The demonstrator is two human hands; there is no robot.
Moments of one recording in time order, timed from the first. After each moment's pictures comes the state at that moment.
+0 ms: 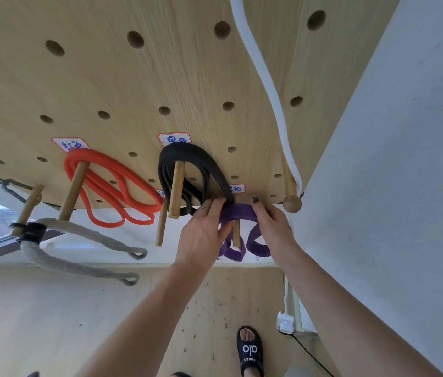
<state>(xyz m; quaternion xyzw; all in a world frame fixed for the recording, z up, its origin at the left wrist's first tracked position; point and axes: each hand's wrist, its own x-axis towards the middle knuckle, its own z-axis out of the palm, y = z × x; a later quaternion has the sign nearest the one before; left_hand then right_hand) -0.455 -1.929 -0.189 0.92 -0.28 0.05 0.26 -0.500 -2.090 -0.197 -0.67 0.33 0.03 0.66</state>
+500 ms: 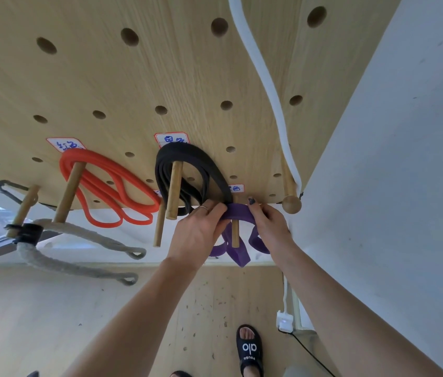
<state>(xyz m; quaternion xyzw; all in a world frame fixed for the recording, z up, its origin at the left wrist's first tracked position) -0.440 -1.919 -0.195 0.90 -0.37 0.09 0.20 -0.497 -2.091 -0.205 -0.70 0.32 0.03 0.64</state>
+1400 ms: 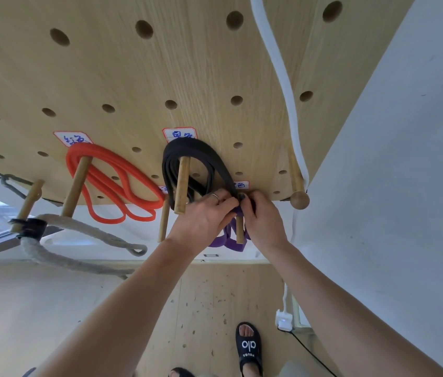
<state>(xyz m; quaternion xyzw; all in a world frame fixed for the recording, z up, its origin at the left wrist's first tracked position) -0.419 -1.917 -0.178 0.86 -0.47 0.07 0.16 -0.483 -2.070 -0.206 -0.84 0.20 -0.09 0.49</state>
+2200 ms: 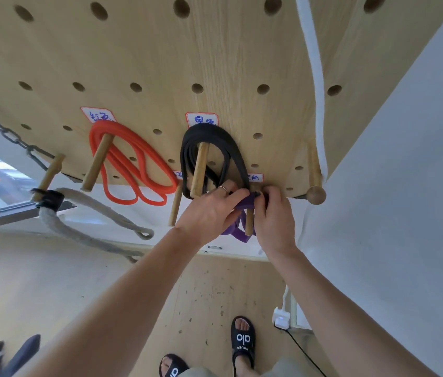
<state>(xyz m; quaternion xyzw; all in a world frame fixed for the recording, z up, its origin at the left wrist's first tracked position) -0.426 -1.908 -0.181 0.88 -0.45 0.04 0.16 -0.494 -2.062 -0.213 -0.88 0.20 -0.16 0.41</state>
